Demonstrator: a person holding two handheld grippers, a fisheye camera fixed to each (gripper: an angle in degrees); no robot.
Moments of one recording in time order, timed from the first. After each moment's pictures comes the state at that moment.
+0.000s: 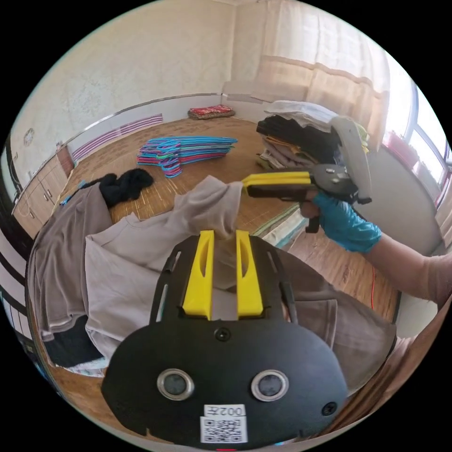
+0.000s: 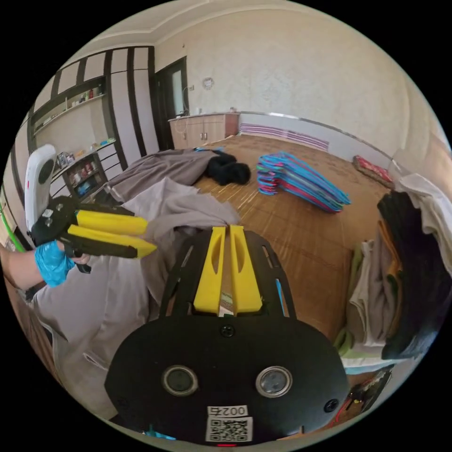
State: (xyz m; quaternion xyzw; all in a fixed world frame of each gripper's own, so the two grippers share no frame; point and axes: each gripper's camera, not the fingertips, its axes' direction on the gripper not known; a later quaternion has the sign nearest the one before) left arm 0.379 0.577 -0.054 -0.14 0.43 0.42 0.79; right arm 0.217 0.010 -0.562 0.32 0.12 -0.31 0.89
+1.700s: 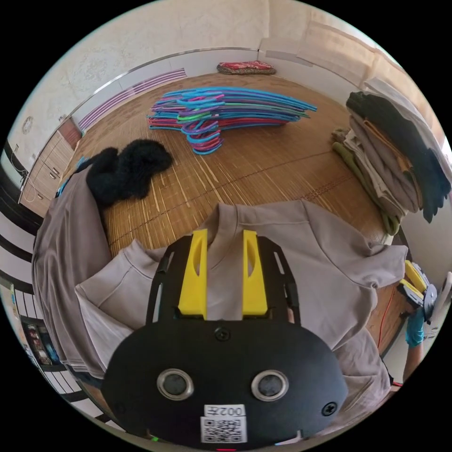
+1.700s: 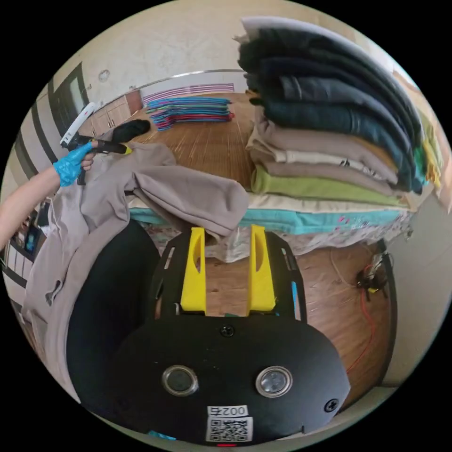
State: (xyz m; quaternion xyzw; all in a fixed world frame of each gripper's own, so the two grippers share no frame) left arm 0.610 0.595 0.133 -0.23 0.31 0.43 0.82; right arm 0.508 0.130 -0.757 0.26 0.20 -0.04 0.94
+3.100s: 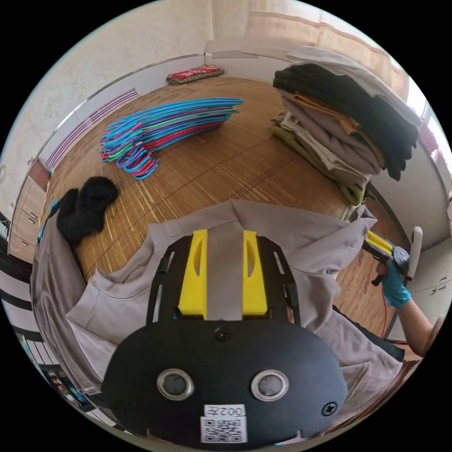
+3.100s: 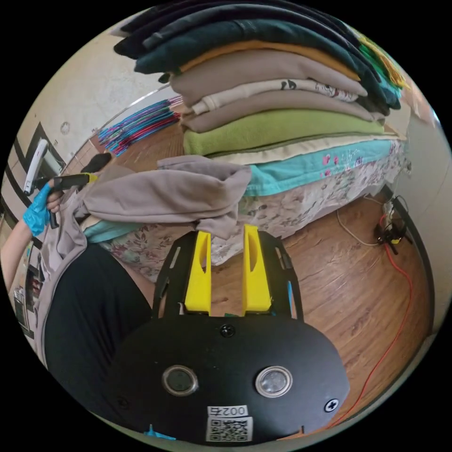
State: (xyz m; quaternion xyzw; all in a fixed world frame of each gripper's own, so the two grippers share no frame) left arm 0.666 0.637 0.077 -0.22 0.37 0.50 0.75; right arm 0.649 0.131 -0.826 0.33 0.14 0.08 0.93
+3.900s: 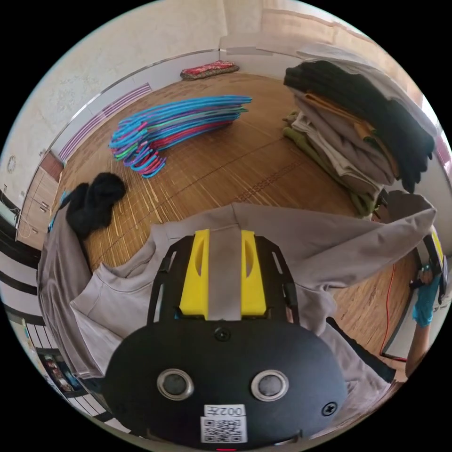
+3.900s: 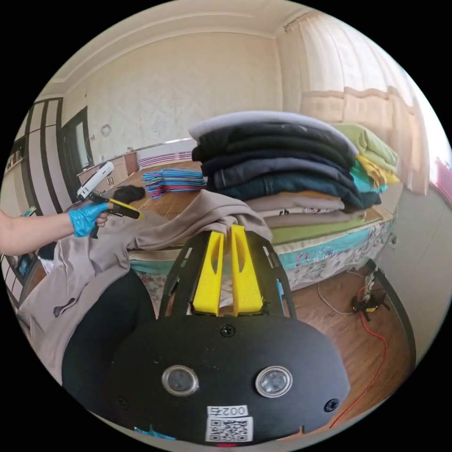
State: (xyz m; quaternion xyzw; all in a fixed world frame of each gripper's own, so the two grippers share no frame) left arm 0.633 0.618 0.031 -0.21 0.34 0.49 0.77; right arm 0.447 0.229 -0.918 0.47 0.21 -0.07 0.85
